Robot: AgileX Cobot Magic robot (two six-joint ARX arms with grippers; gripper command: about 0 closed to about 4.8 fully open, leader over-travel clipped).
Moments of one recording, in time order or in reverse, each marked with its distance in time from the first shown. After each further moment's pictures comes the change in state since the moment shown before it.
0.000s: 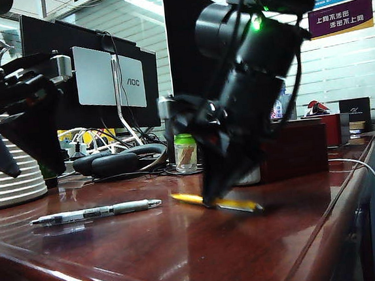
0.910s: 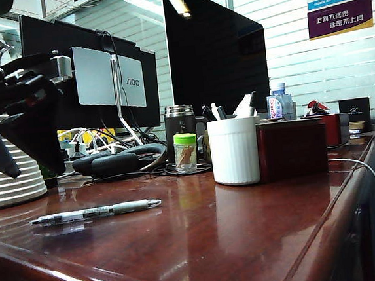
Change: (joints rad) left arm 0.000 0.000 0.000 -0.002 -0.009 0.000; right arm -0.138 -0.253 0.119 0.685 -0.084 0.100
